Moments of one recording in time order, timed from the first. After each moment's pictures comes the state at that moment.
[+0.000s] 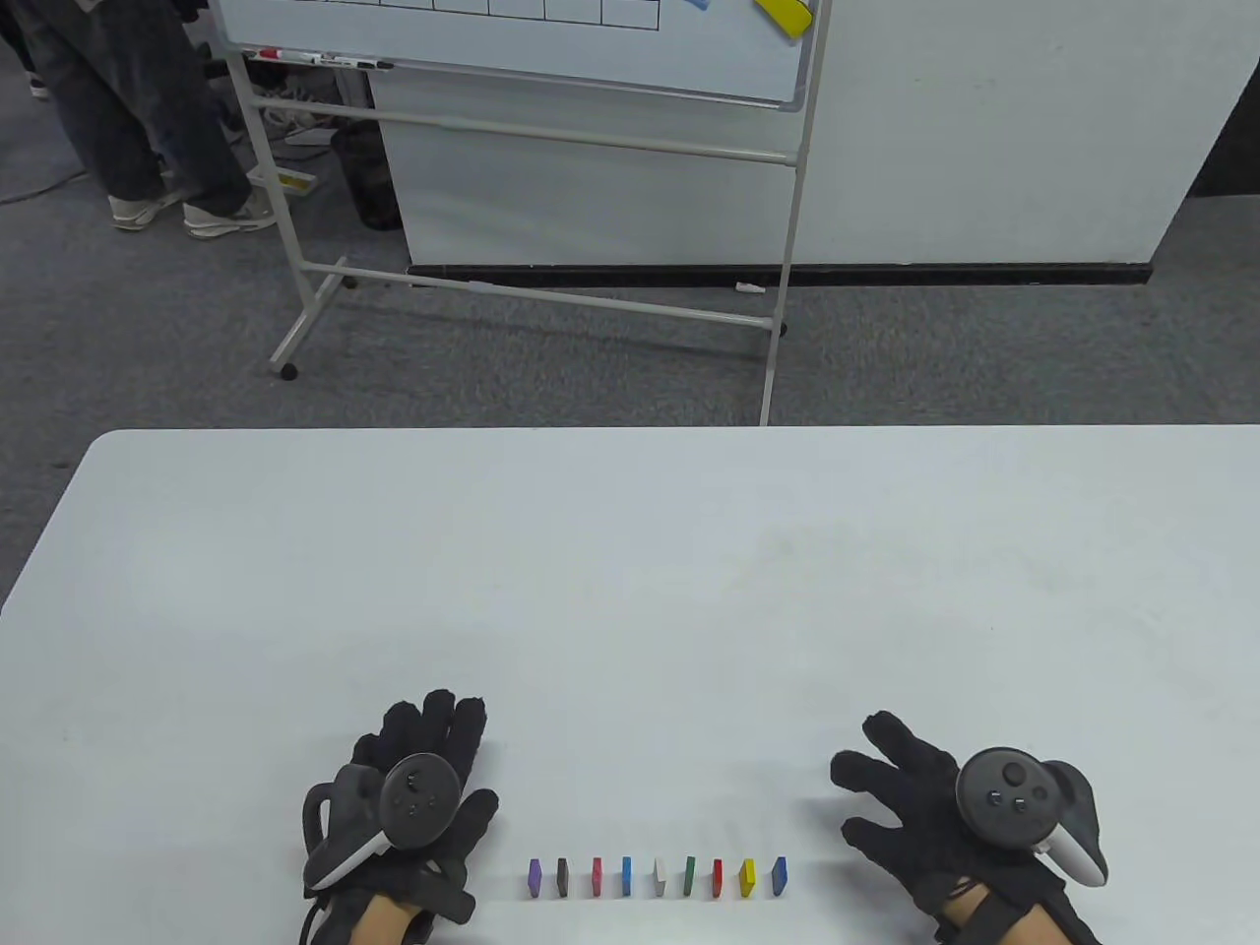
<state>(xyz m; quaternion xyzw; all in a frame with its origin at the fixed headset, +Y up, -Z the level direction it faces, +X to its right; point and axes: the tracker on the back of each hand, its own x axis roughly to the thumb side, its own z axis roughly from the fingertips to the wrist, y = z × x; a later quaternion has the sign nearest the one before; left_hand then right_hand) -0.229 -0.743 -0.284 -0.03 -0.13 0.11 0.99 0.253 -0.733 -0.270 0.18 0.06 0.92 0.34</state>
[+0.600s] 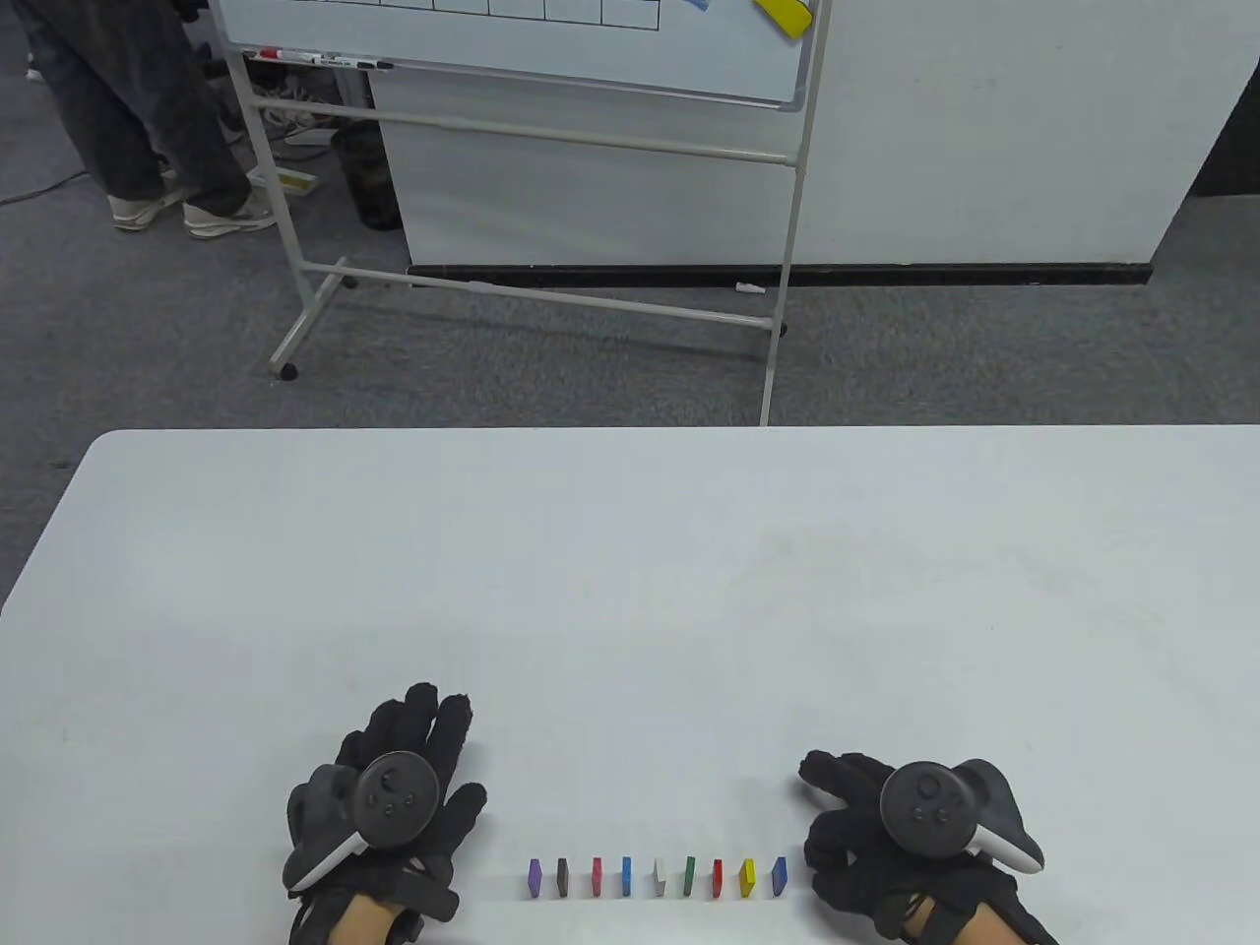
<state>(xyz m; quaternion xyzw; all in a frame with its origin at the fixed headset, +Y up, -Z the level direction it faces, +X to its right) -0.243 -0.740 -0.284 -0.02 -0.12 0.13 0.98 0.213 -0.761 -0.274 0.24 0.13 0.93 0.24</state>
